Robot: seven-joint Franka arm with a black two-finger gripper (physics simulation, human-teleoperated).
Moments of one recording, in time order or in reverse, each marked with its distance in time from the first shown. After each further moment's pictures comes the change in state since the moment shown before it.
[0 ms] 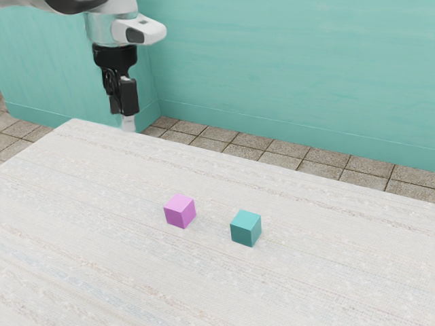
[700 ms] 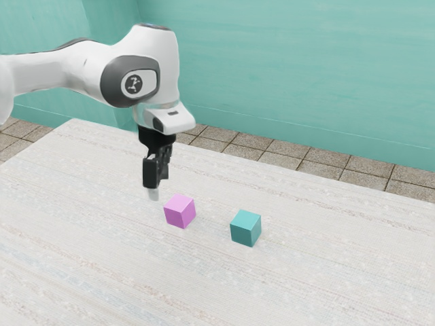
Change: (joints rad) arm 0.037 0.066 -0.088 -0.370 -0.038 0.395 0.557
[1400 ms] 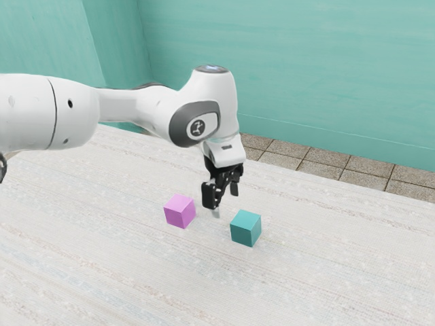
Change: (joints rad) arm -0.112 0.324 0.002 0.162 0.009 0.295 0.251
